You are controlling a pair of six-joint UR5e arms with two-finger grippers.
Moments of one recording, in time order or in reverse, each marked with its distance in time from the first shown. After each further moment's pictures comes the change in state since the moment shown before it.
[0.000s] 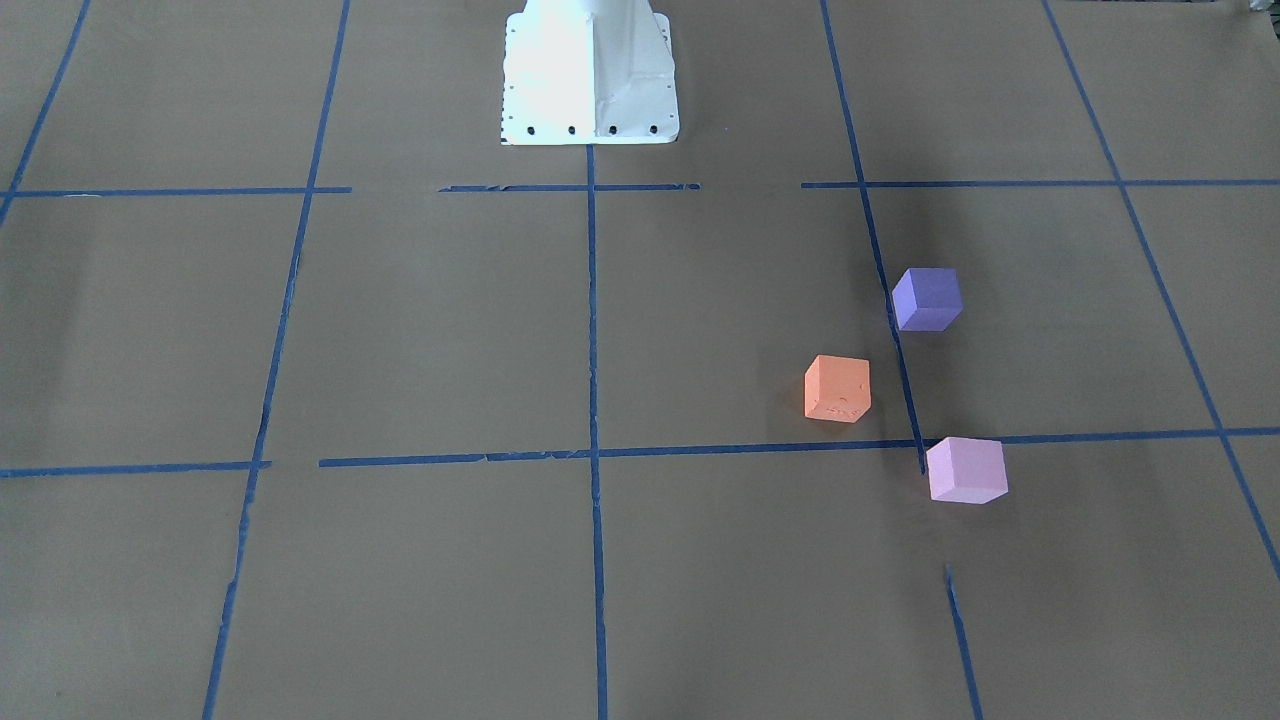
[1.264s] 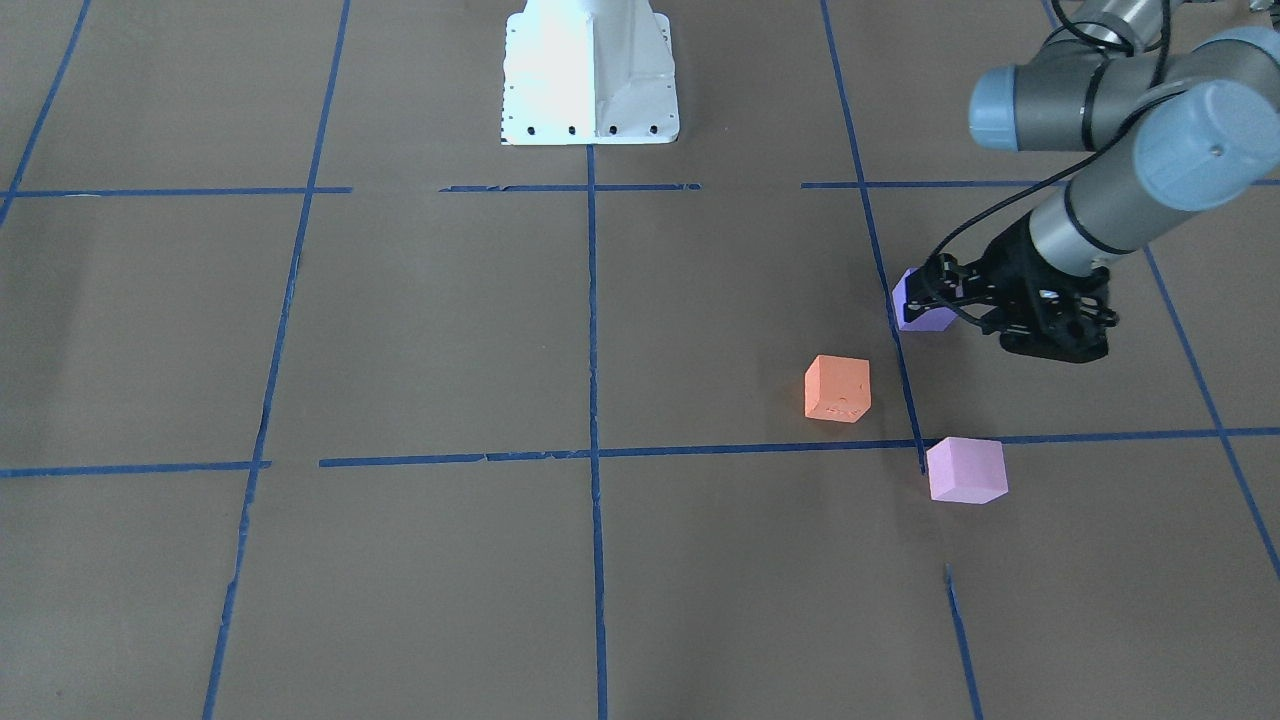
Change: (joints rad) left arm 0.545 -0.392 -0.069 -0.010 0.053 -0.550; right arm 0.000 0.000 0.000 0.000 0.000 0.000
